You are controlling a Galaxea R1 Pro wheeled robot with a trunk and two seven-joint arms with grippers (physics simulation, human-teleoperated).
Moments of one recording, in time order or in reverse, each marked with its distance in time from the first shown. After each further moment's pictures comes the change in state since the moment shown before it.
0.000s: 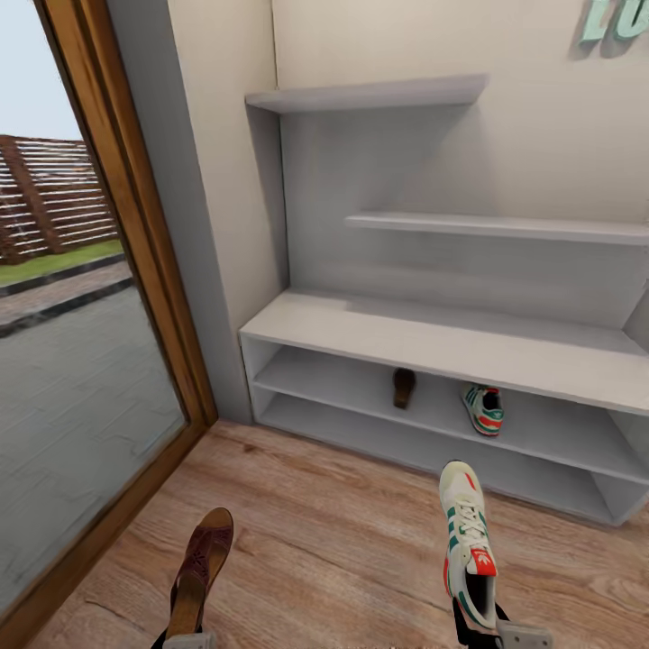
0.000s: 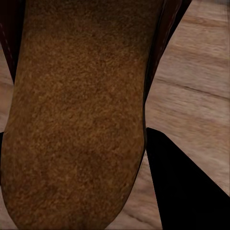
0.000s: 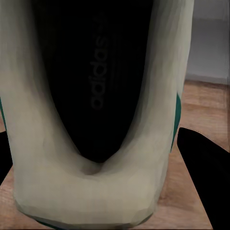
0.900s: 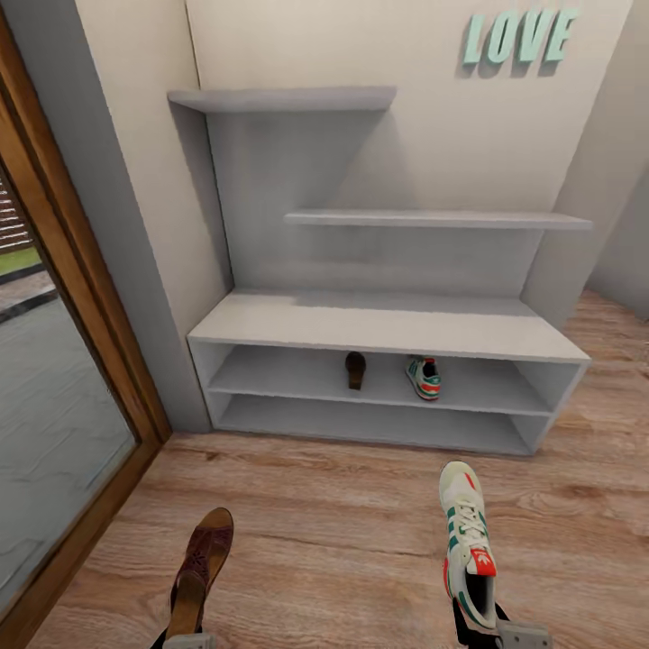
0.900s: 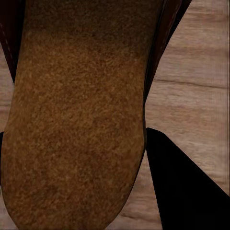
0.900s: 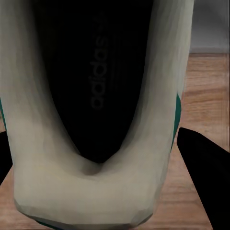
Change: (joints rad) left arm 0.000 0.000 0.000 0.001 0.000 0.000 0.000; right arm 0.000 0.000 0.000 0.000 0.000 -0.001 0.000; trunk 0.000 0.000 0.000
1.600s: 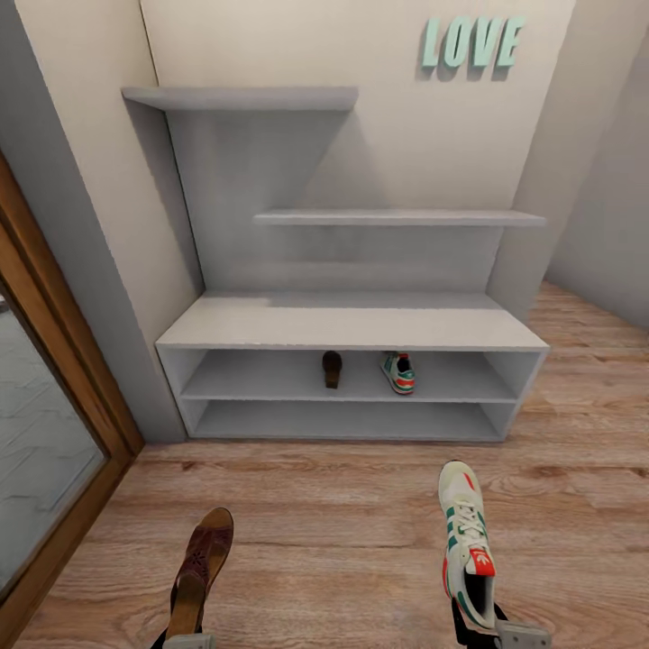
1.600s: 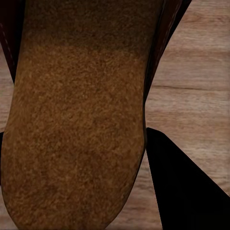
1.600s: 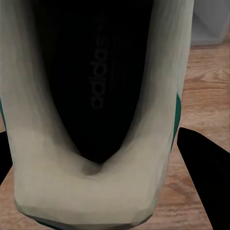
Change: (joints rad) left arm 0.000 0.000 0.000 0.000 0.000 0.000 0.000; right arm 0.000 0.003 0.001 0.001 0.000 0.000 0.001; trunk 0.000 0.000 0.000
